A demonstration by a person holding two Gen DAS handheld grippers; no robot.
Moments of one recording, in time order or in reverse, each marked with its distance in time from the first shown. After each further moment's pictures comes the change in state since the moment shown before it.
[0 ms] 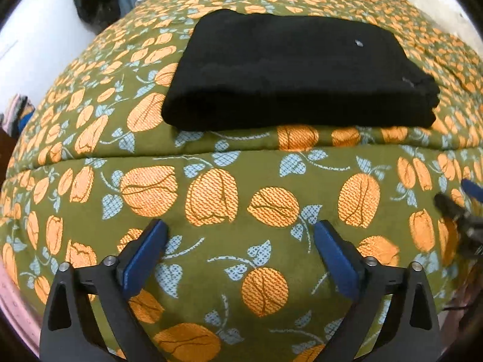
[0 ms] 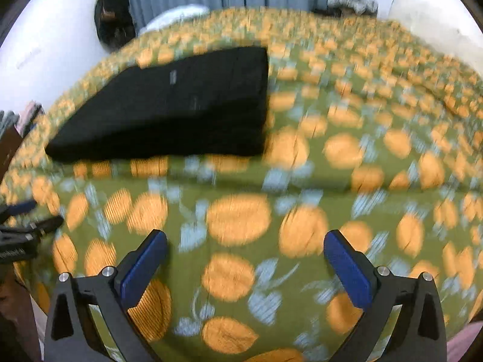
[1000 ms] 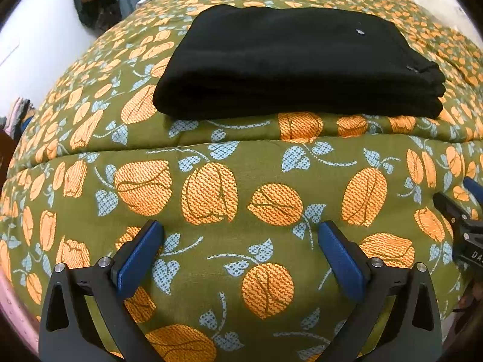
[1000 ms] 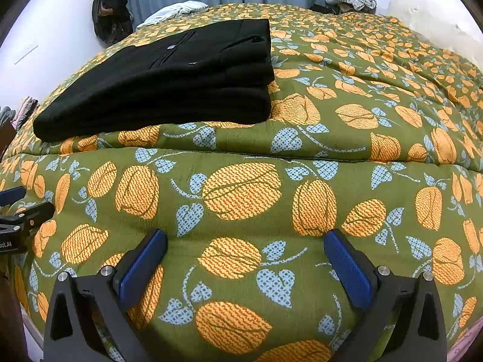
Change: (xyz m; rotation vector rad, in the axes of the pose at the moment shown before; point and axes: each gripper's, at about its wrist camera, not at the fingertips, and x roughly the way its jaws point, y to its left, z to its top) left arm 0.003 -0.005 -0.009 0.010 -0.014 0.020; right arm 0.013 0.001 -0.011 -0.008 -0.077 -0.016
